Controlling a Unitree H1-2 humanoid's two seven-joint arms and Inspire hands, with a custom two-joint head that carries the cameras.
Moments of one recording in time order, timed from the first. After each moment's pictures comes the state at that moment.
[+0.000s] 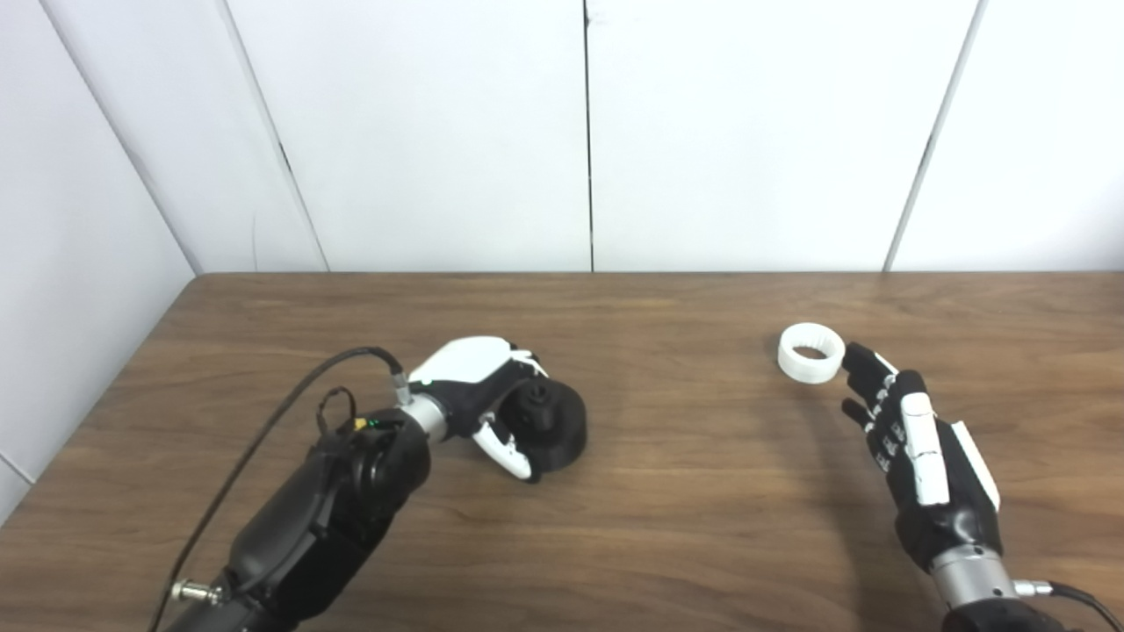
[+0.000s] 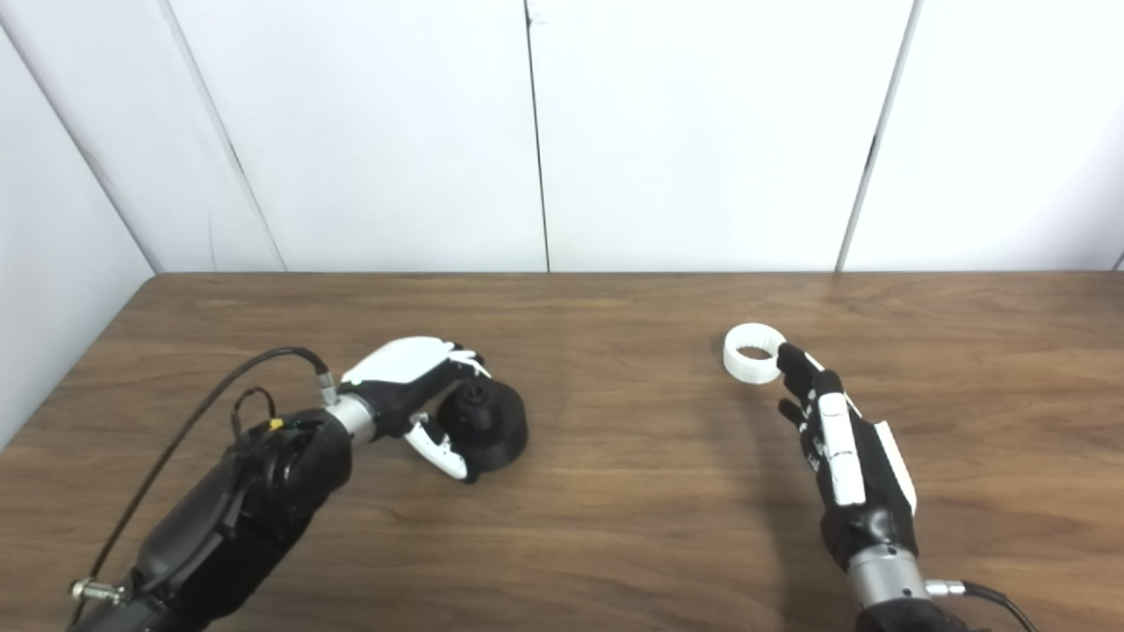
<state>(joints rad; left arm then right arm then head) -0.46 0.45 -0.47 -0.08 0.73 0.36 -0.51 -0.04 -0.09 -0.06 -0.28 0.09 0.24 0.02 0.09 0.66</state>
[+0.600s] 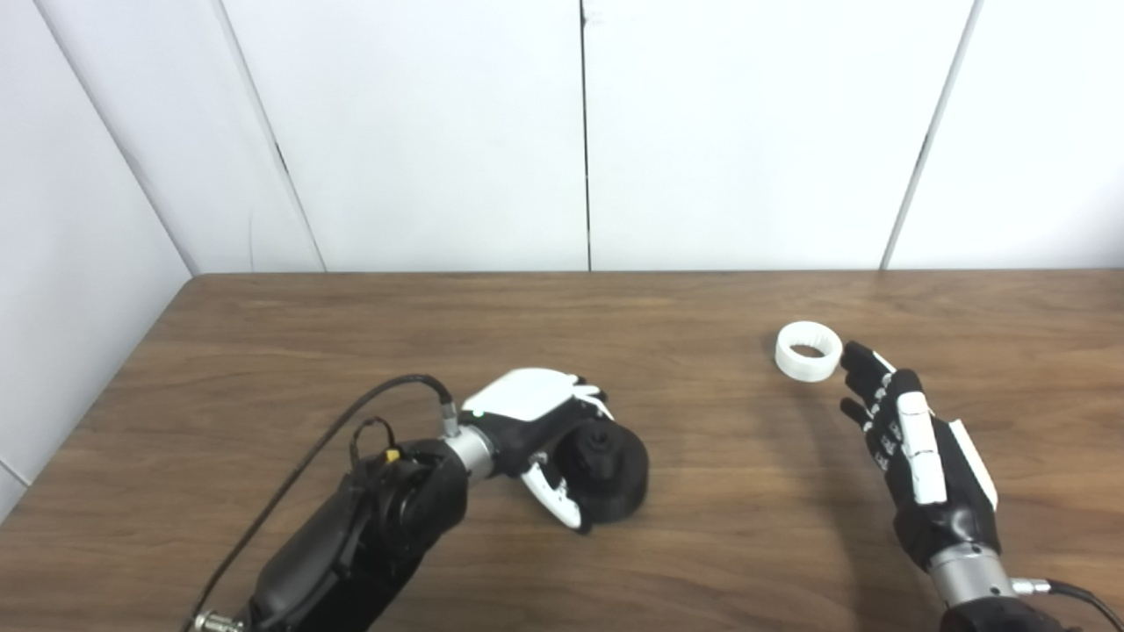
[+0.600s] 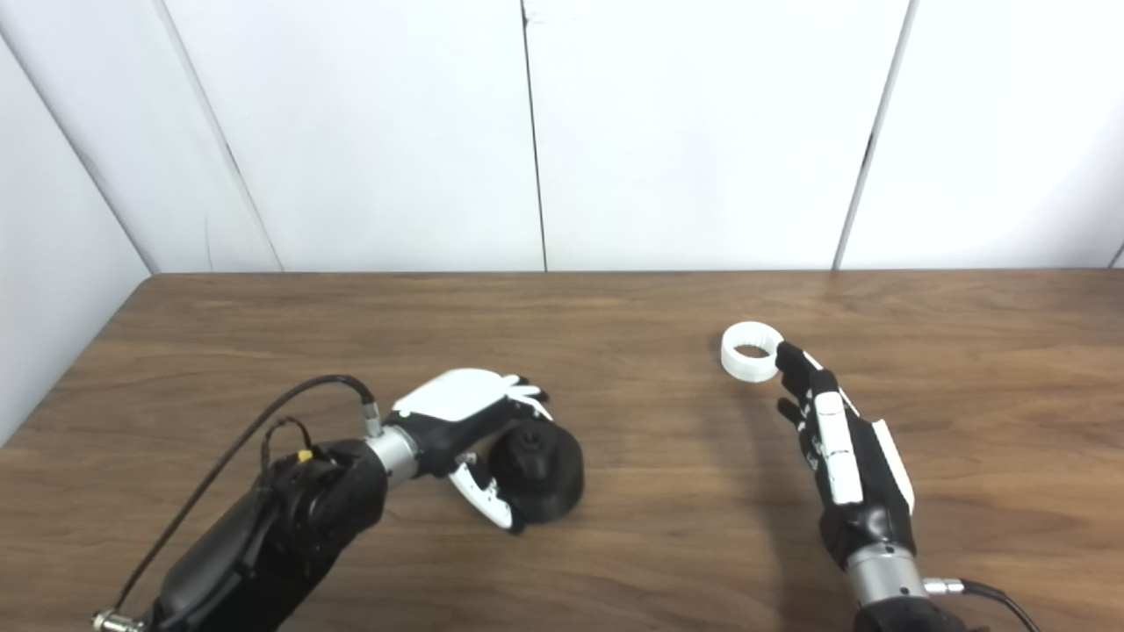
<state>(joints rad) -0.41 0.39 -0.52 -0.19 0.74 0.30 -0.58 -0.04 -0.09 -0.05 -0.28 0.08 0.24 0.02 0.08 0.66</state>
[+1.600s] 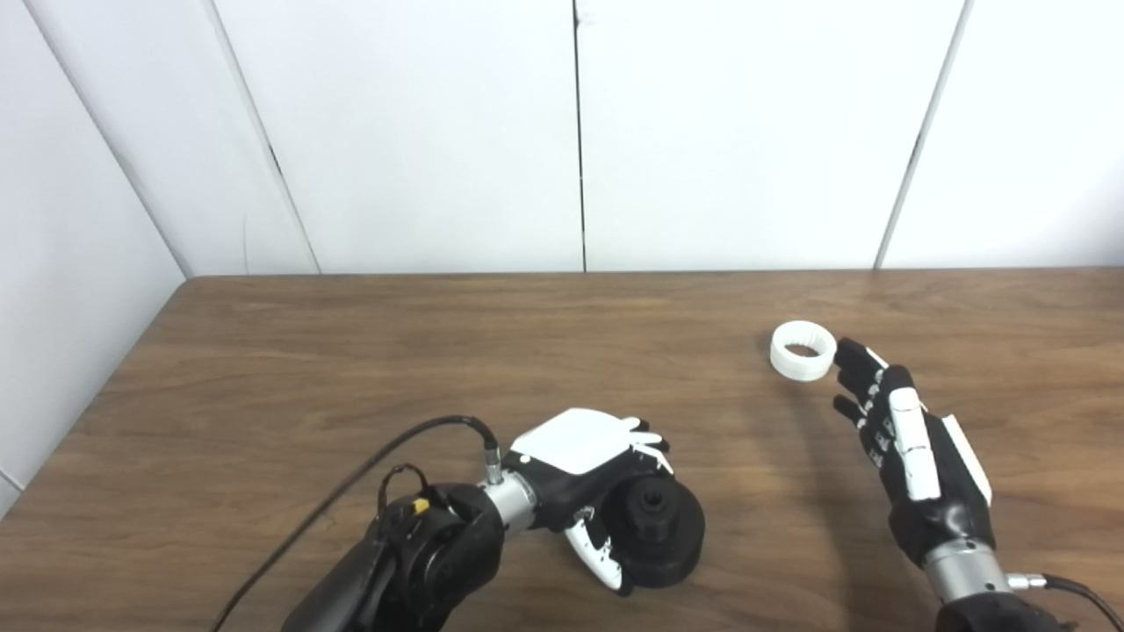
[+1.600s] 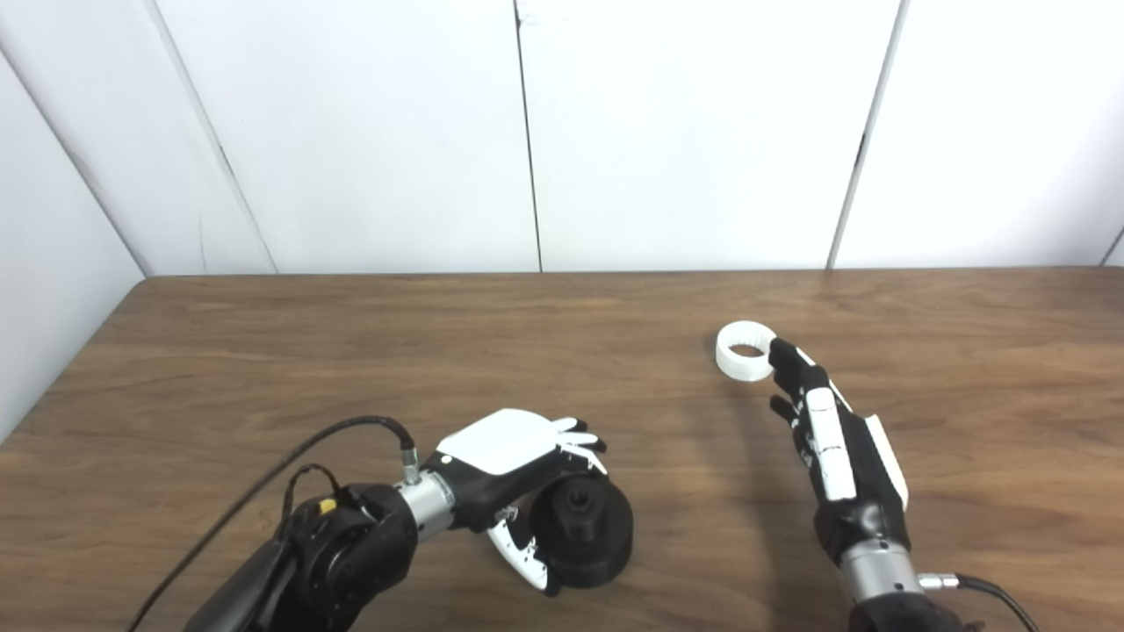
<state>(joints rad) -0.35 0.32 -0.55 -0.31 0.81 0.25 -0.65 -0.04 -0.09 -0.05 -0.31 0.06 0.28 0.02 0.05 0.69</state>
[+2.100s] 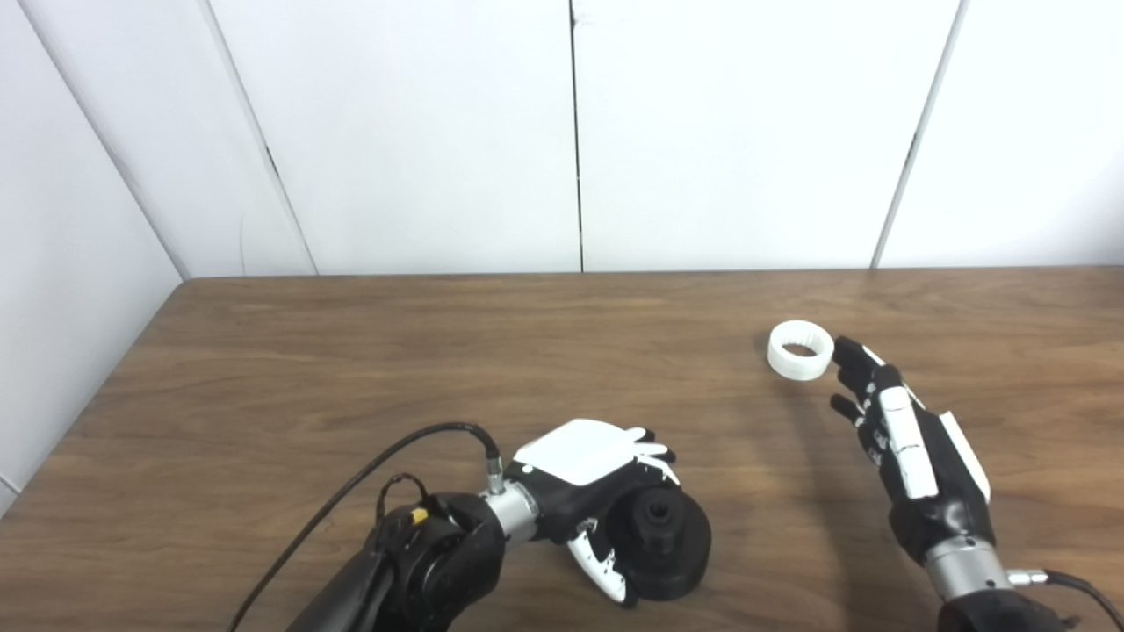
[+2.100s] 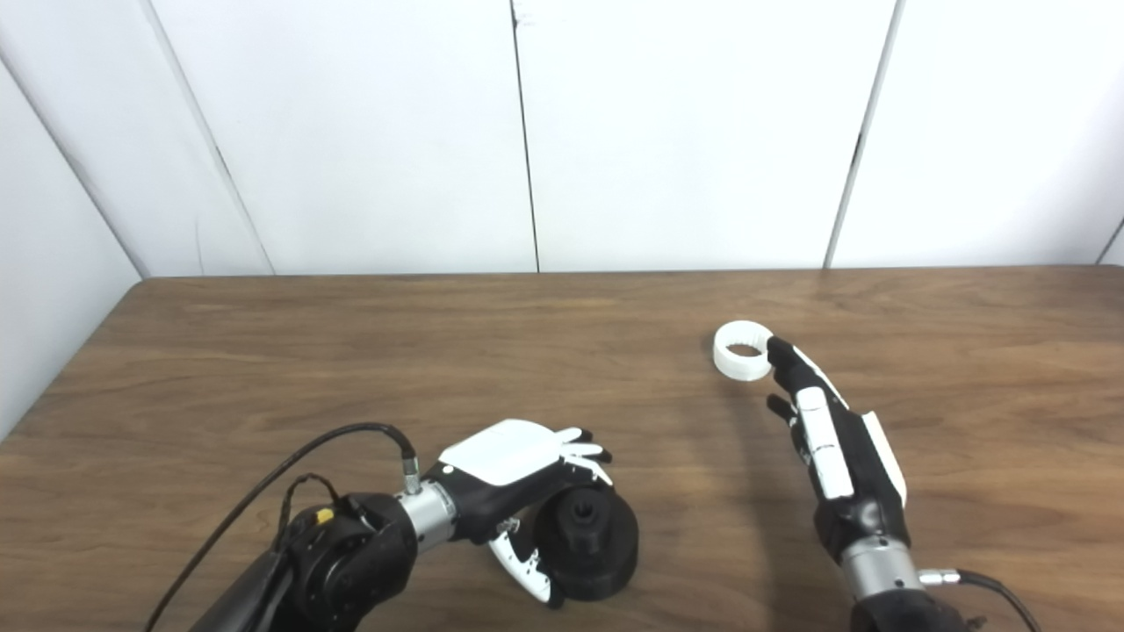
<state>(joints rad) -0.33 0.31 -0.54 -0.32 0.81 0.23 -0.68 -0.05 -0.15 -0.01 -0.34 -0.05 0.31 0.03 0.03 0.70</state>
